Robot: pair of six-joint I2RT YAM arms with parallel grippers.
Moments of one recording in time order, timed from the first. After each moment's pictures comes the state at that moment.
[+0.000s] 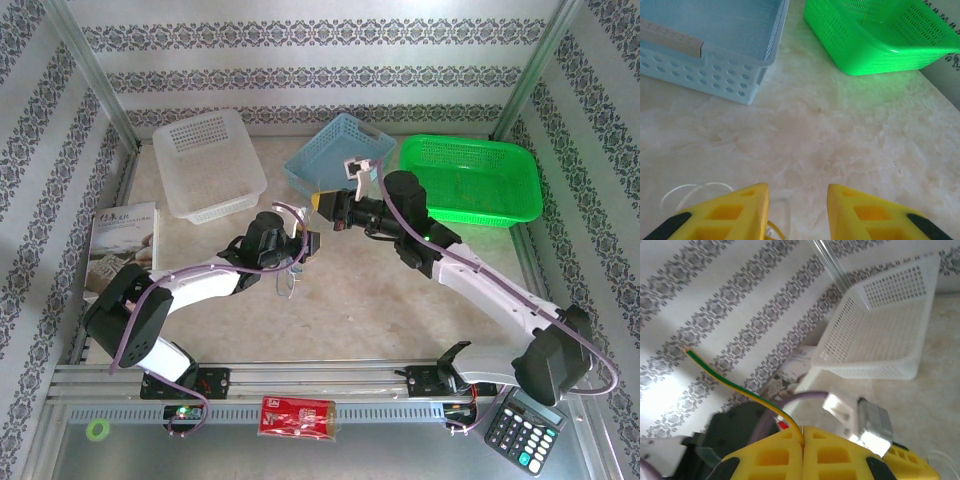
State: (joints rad) left arm -0.62 1.52 0.73 0.34 0.13 -0.36; right arm 0.61 1.25 1.03 0.06 -0.47 0.59
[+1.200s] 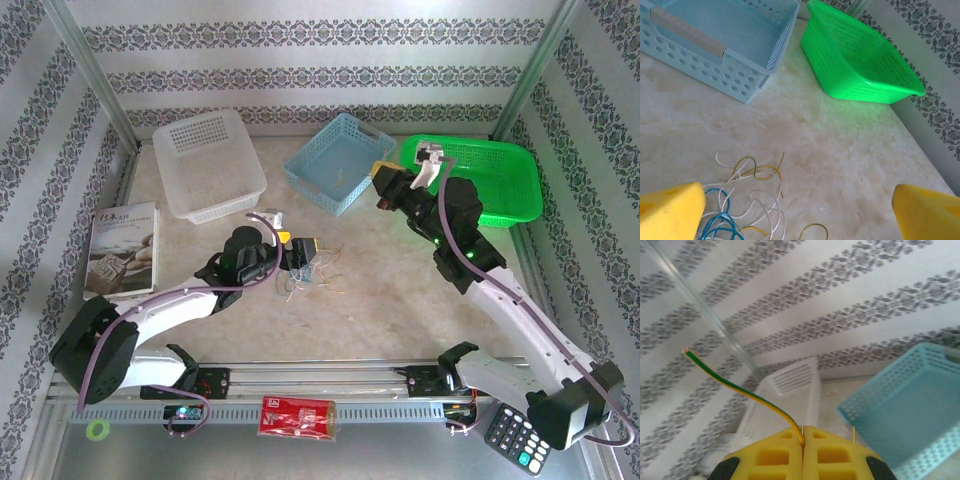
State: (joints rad) left arm -0.62 1.26 0.57 0.34 0.11 -0.56; right arm 0.43 1.02 0.91 0.05 -0.09 0.54
